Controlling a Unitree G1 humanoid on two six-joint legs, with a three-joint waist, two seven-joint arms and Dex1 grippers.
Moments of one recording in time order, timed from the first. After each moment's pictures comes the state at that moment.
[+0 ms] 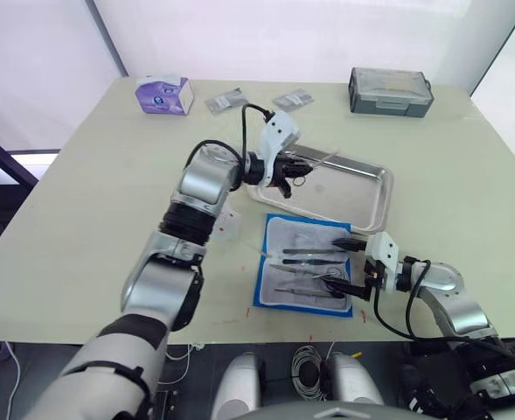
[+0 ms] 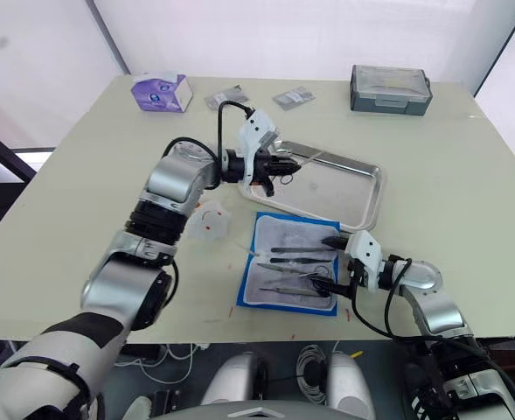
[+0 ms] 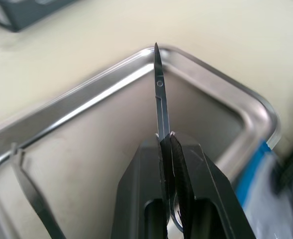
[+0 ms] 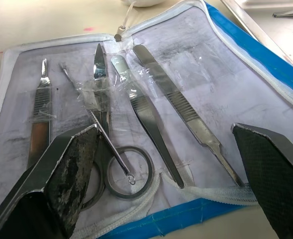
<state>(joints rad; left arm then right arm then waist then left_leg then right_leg) -1.02 0.26 -0.16 0.50 -0.12 0.62 -0.80 -0.17 -0.48 0.20 0.14 0.24 -0.01 1.02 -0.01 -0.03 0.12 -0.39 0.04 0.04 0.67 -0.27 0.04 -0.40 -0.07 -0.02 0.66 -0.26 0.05</state>
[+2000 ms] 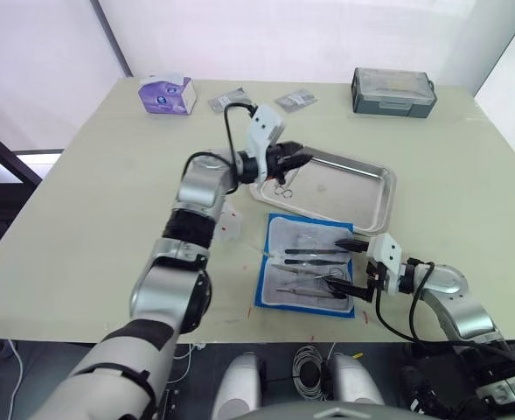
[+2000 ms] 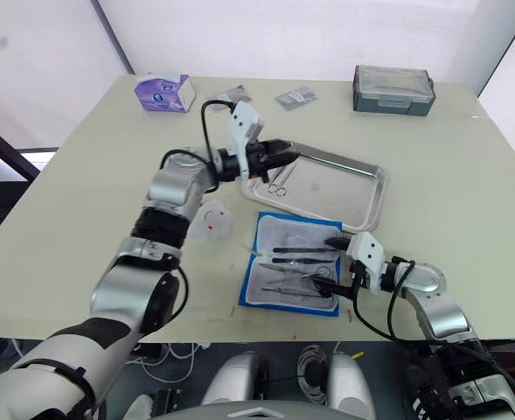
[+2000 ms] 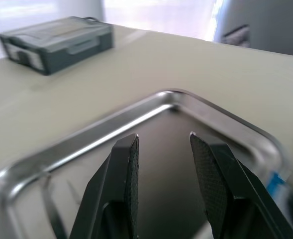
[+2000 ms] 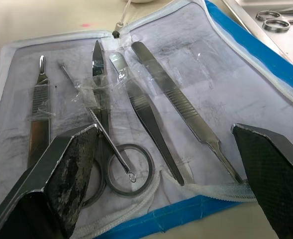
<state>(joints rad) -0.93 0.34 -0.09 0.55 -0.20 0.32 -1.11 -0.15 -0.52 0.21 0.07 0.24 0.03 0.97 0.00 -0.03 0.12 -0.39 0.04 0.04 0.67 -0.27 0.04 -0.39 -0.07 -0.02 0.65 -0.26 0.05</state>
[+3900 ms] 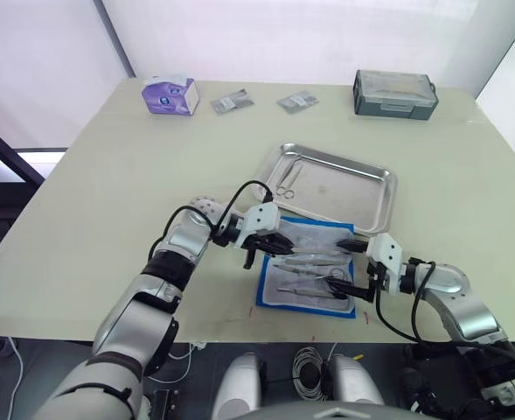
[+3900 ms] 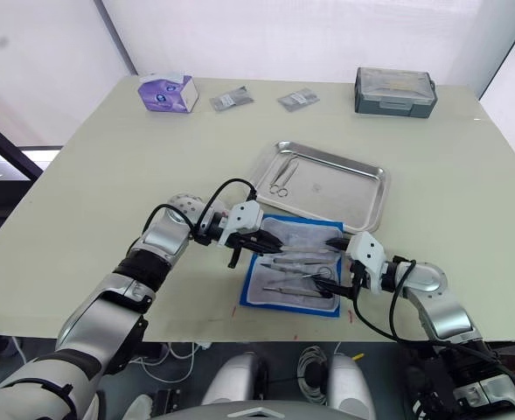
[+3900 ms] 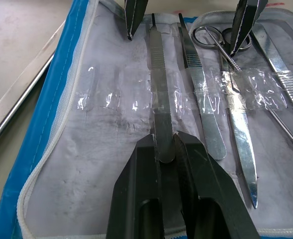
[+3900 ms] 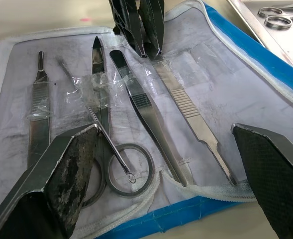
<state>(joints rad) -0.74 0.45 -0.35 0.62 -0.04 -0.10 -1.42 -0.14 -0.54 0.22 0.04 0.24 0.05 0.95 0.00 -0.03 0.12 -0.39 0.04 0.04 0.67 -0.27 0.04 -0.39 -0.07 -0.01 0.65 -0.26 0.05</state>
